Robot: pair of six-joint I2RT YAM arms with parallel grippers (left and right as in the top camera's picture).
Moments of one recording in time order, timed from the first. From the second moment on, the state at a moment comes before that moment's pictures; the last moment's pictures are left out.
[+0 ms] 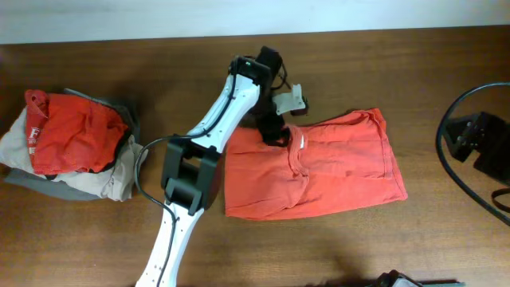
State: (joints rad) left arm -0.50 2.56 2.36 -1.27 0.37 0.76; right arm -0.60 1.28 2.01 -1.69 -0.60 0.02
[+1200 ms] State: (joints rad) left arm -0.26 1.99 2.83 -1.68 0.04 0.10; right arm -0.60 1.28 2.01 -1.67 -0.53 -0.01
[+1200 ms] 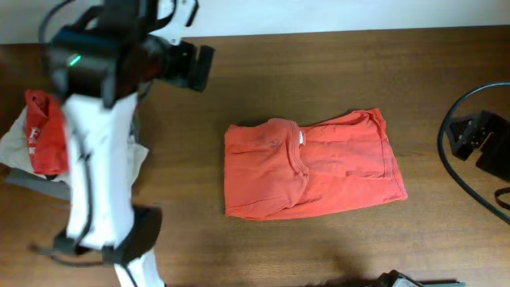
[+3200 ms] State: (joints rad) left arm -0.08 1.58 1.16 -0.78 0.53 0.11; right arm -0.46 1.13 2.01 -1.69 -0.54 -0.03
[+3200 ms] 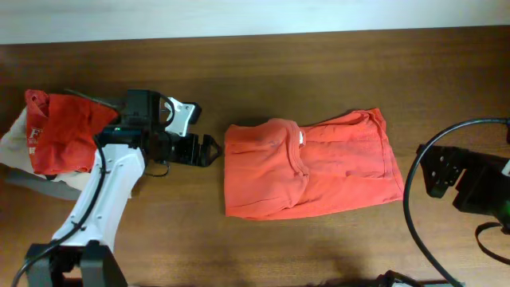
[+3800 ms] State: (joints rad) left arm -0.08 1.86 1.16 -0.70 0.69 0.13; right arm -0.46 1.13 2.01 -1.69 -0.54 -0.03
